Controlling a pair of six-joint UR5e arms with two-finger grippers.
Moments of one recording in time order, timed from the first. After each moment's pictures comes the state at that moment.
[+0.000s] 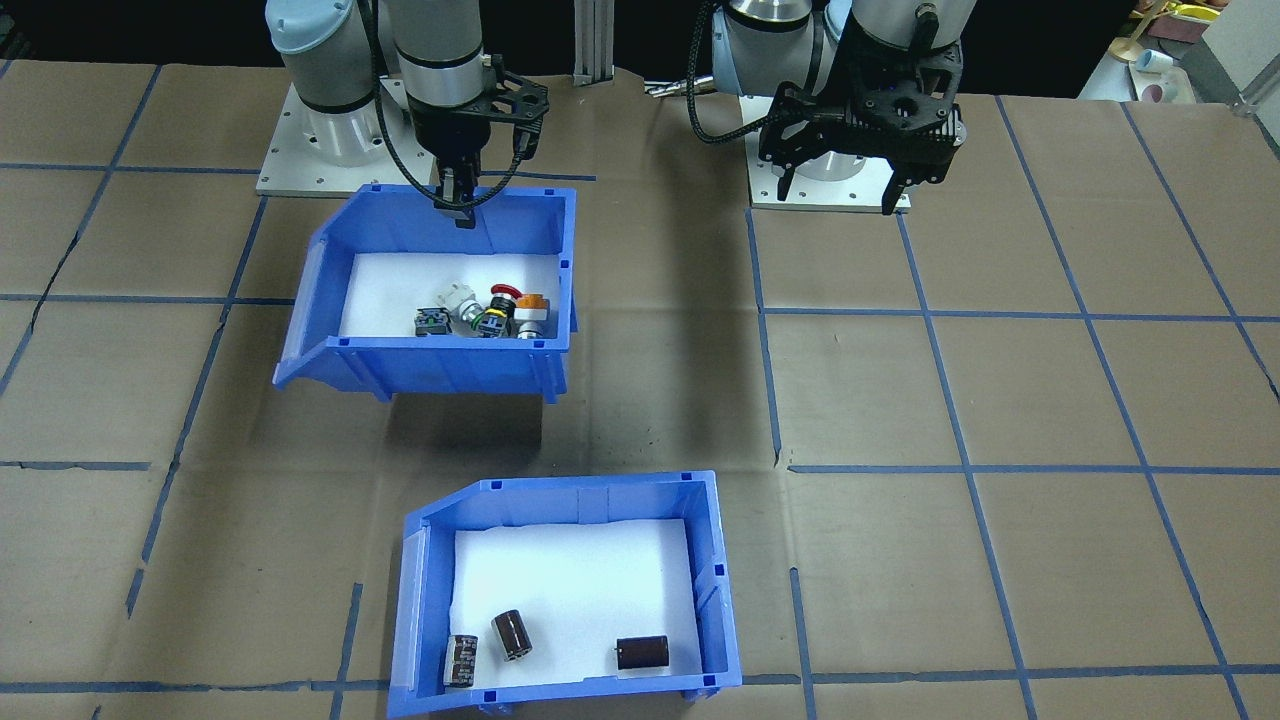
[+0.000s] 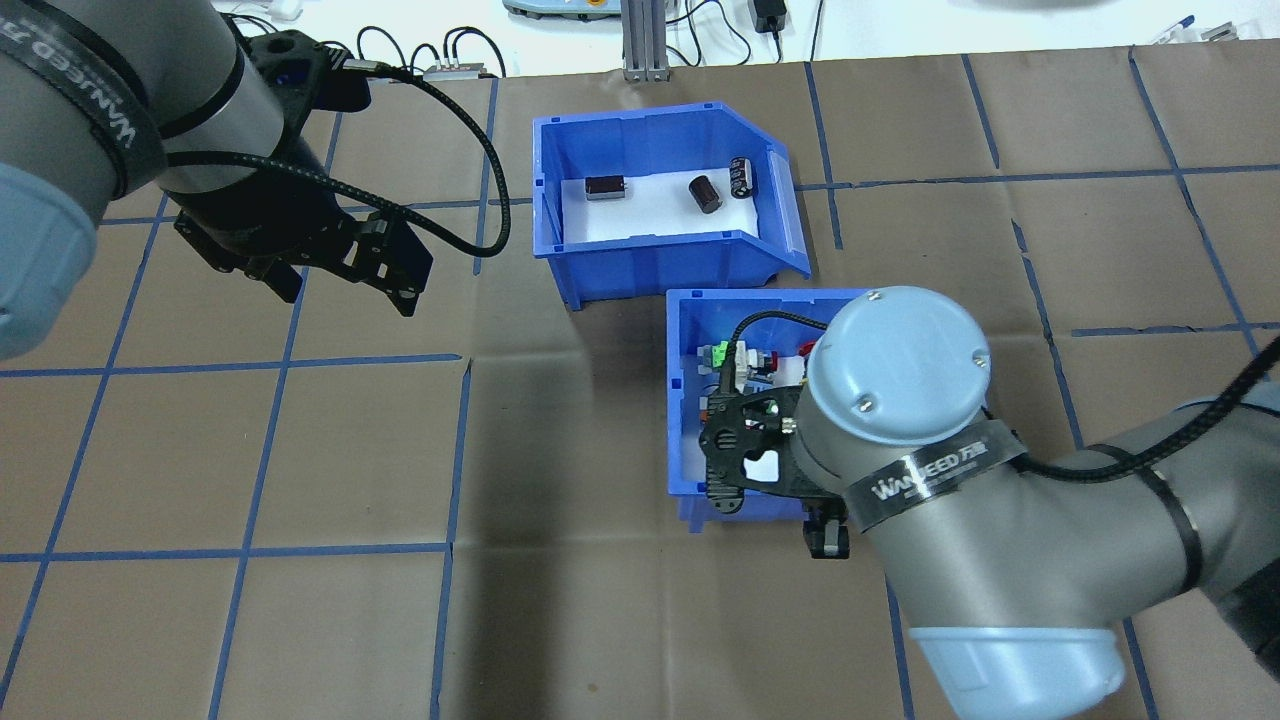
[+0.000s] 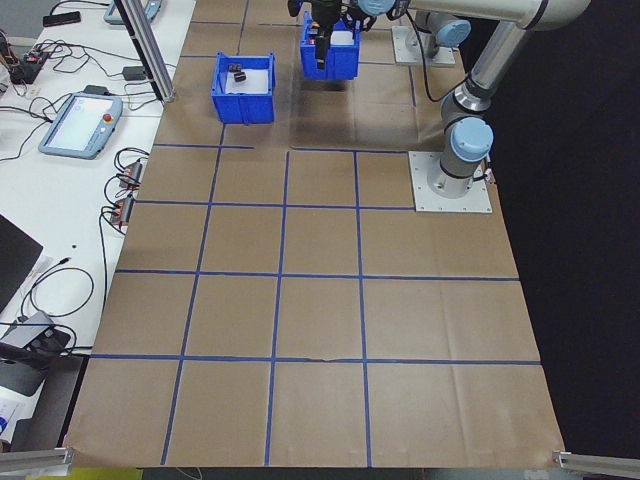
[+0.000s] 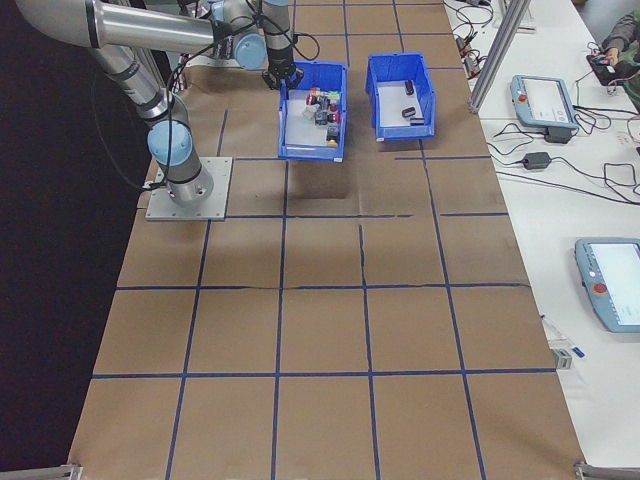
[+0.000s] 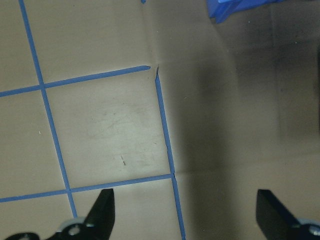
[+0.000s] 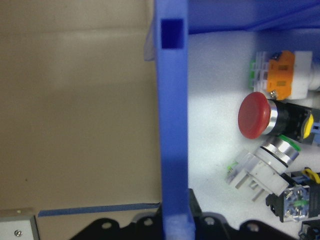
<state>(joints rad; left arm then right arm) -1.63 -1.45 -1.64 -1.62 1.59 0.10 1.95 -1.78 2.16 -2.00 -1.63 -1.15</state>
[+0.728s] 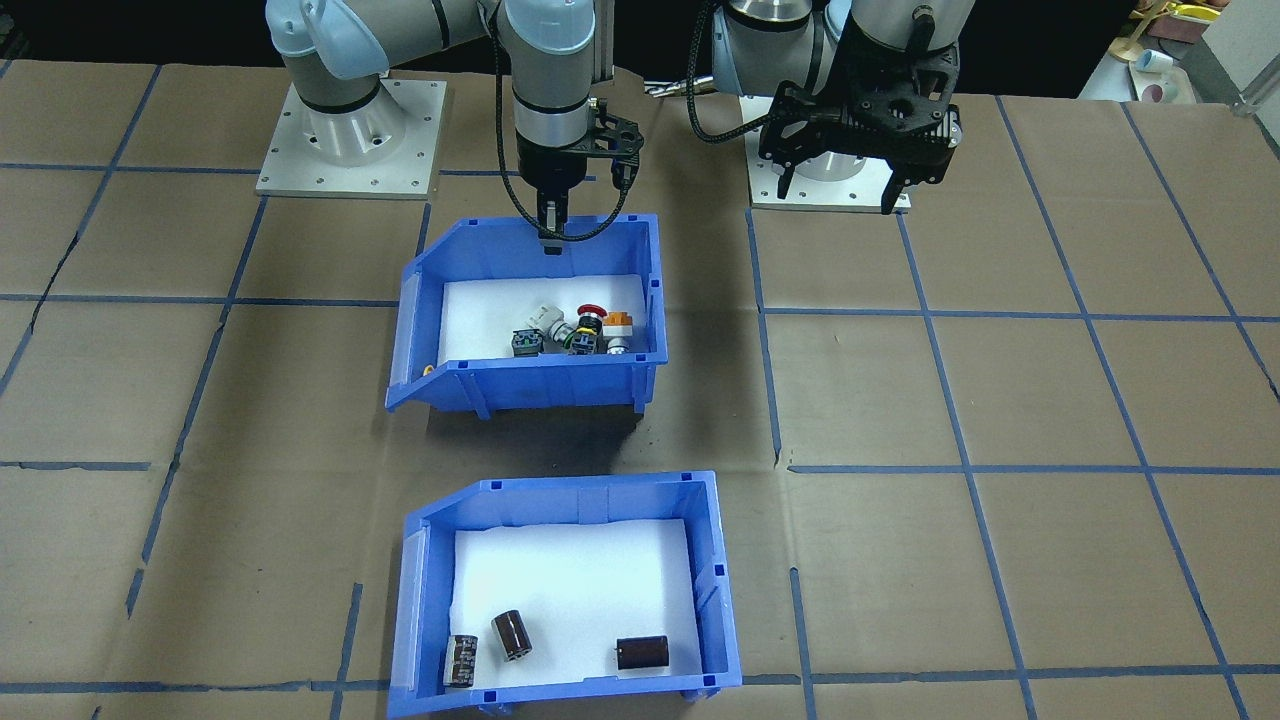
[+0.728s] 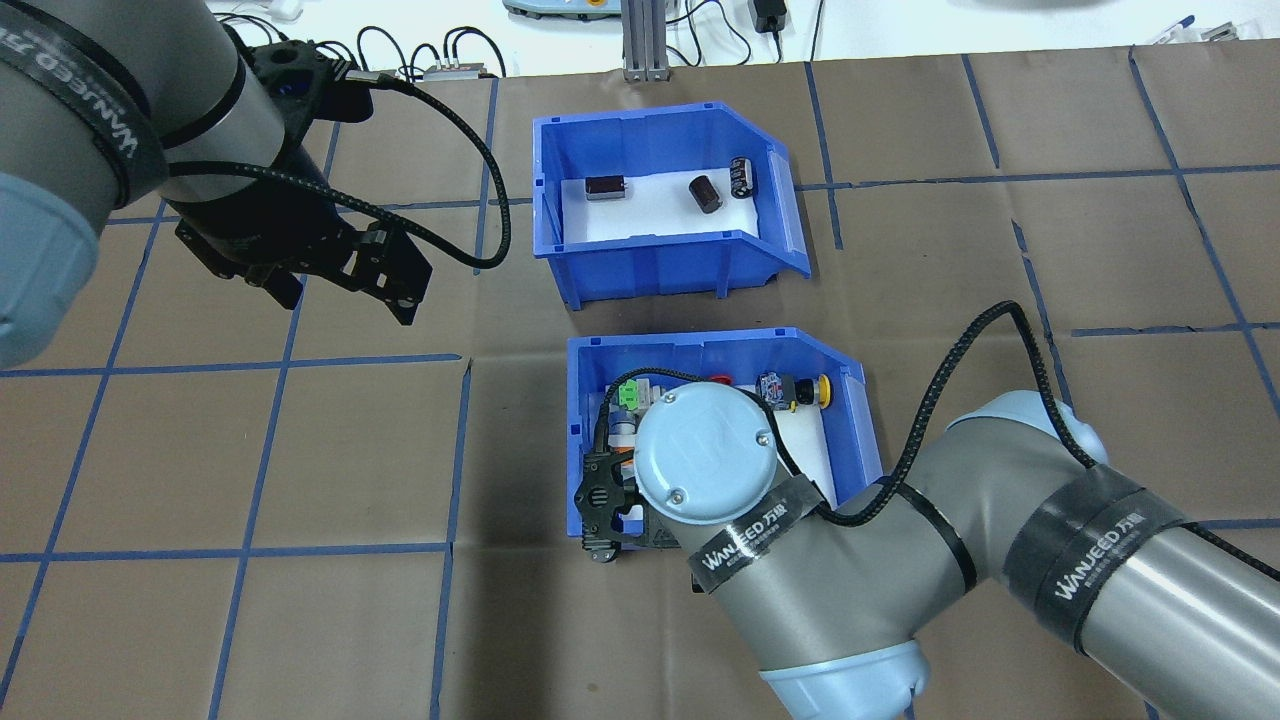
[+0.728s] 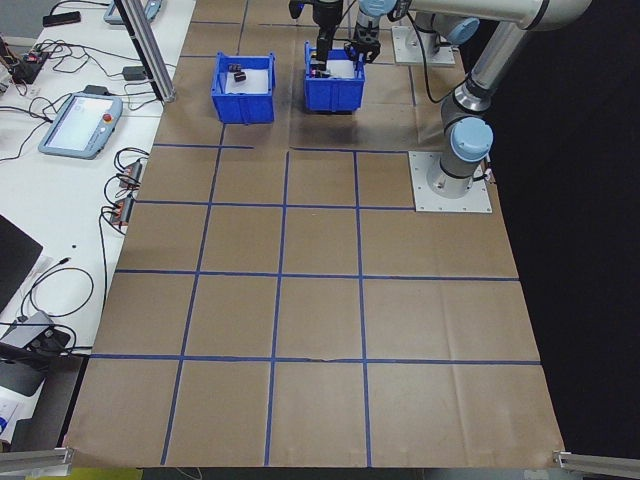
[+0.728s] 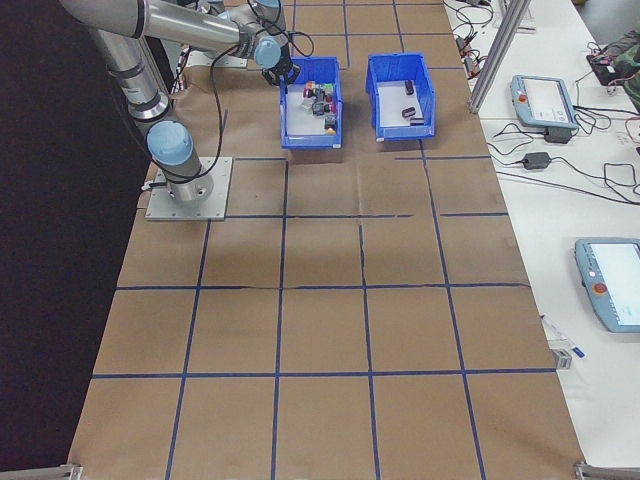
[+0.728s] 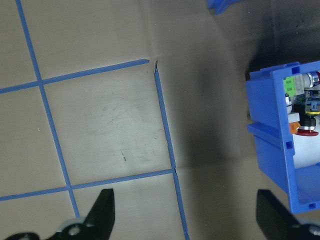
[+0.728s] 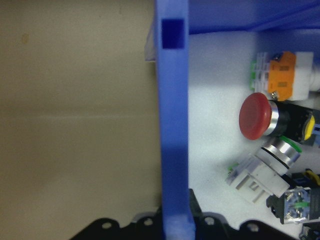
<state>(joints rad) -1.63 -1.45 -1.65 -1.61 1.59 0.13 2.13 -1.59 2.15 -2.17 -1.64 -1.00</state>
